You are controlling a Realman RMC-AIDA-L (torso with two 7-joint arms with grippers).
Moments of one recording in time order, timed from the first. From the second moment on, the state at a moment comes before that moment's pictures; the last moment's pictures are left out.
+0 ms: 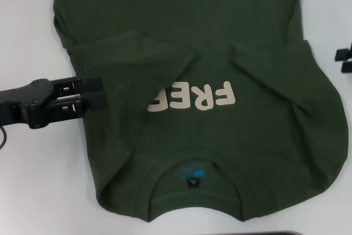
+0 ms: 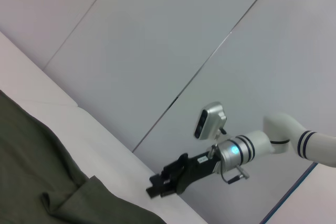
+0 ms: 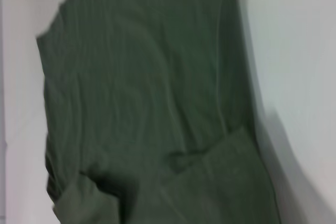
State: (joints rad) left arm -0.44 -2.05 0.45 0.64 2.09 2.01 -1.67; right arm 0.54 1.82 -0.45 -0.60 -2.40 -1.59 2.63
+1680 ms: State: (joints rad) left arm -0.44 -2.05 0.45 0.64 2.08 2.00 -1.67; right arm 0.55 1.91 -0.52 -0.58 -2.37 -1.51 2.62
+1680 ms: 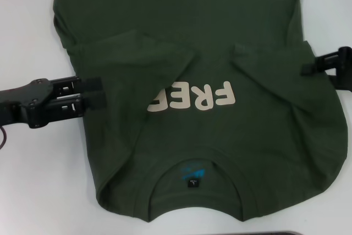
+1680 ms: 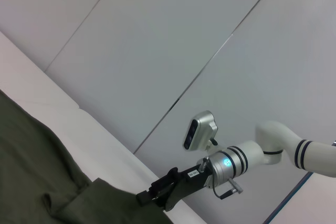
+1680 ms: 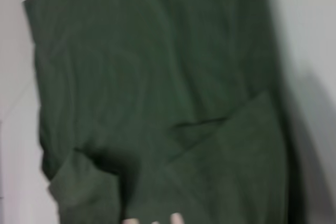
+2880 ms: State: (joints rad) left arm -0.44 -2.04 0.45 0.64 2.08 2.00 -1.67; right arm 0.65 1.97 -0.52 -0.50 -2.27 -1.68 2.48
